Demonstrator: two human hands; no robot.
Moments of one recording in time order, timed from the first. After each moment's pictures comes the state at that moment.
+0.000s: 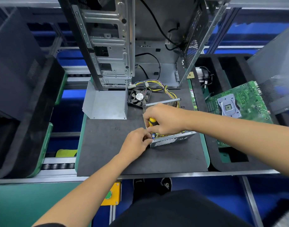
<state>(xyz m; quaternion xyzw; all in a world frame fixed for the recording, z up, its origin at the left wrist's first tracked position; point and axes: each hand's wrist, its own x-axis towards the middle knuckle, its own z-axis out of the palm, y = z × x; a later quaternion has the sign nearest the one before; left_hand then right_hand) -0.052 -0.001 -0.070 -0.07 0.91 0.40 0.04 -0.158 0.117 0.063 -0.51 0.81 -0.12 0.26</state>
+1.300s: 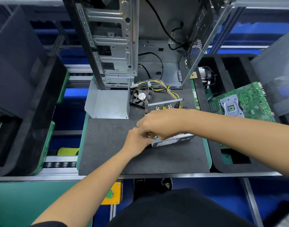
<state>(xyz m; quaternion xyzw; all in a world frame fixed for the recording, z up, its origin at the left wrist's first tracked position) -0.063 -0.003 -0.069 -0.19 0.85 0.48 0.09 -0.157 0.095 0.064 -0.69 0.68 0.08 0.23</state>
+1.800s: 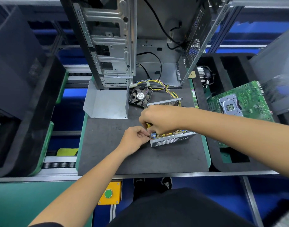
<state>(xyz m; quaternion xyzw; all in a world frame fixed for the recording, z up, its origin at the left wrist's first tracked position) -0.060 -0.014 -0.071 -0.20 0.79 0.57 0.10 -0.161 0.098 0.056 -0.58 0.78 0.02 0.24</state>
